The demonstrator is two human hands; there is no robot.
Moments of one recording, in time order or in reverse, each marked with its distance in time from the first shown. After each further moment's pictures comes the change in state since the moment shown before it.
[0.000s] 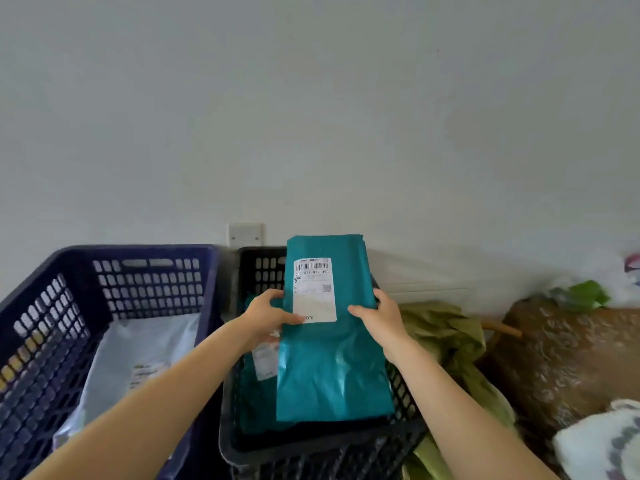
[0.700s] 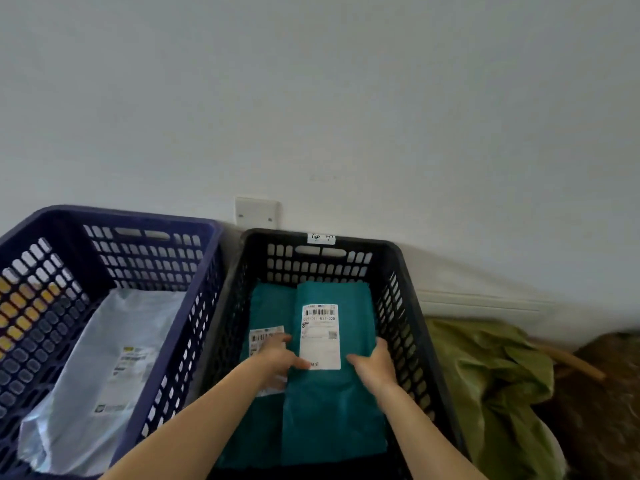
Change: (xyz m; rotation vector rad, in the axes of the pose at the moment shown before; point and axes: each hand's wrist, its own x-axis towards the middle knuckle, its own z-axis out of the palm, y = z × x) left_hand 0.137 -0.088 0.030 0.036 0.106 -0.383; right_hand 0.125 0.110 0.049 -0.296 -0.143 0.279
